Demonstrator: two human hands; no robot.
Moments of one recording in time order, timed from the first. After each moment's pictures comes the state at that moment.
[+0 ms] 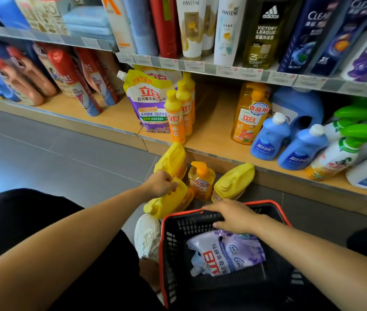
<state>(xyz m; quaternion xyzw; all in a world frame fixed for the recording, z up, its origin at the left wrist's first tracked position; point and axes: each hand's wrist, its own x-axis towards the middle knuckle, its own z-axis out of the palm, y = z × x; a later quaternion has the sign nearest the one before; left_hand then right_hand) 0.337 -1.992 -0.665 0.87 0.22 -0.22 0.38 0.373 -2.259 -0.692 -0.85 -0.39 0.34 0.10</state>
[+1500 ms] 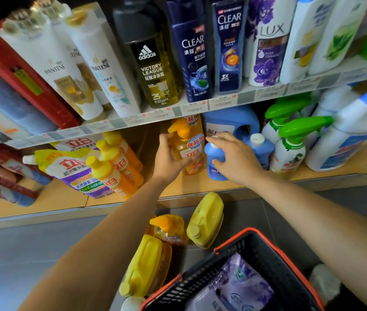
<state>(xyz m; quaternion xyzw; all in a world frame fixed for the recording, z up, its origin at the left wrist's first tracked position) 0.579 -2.105 -0.661 0.86 -0.04 0.07 0.50 0.545 -2.326 -0.617 -0.93 -0.15 -0.03 0.33</state>
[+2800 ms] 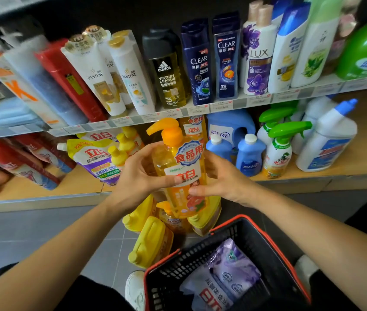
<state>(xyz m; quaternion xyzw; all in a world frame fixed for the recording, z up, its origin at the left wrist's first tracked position) 0.410 -2.086 -0.501 0.76 -0.10 -0.02 0.64 0.441 -2.313 -0.553 -0.71 -0.21 0.19 0.64</state>
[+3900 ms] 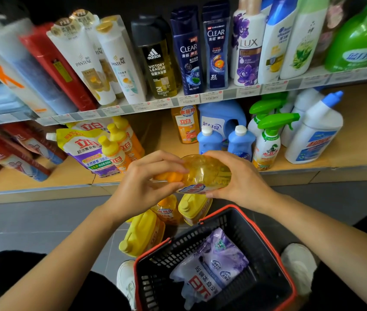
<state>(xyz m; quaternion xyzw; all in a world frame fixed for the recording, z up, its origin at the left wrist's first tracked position) 0.378 -2.113 -0.497 0.87 -0.33 0.10 0.35 0.411 -2.365 -0.567 -0.86 -0.24 -0.02 0.45</state>
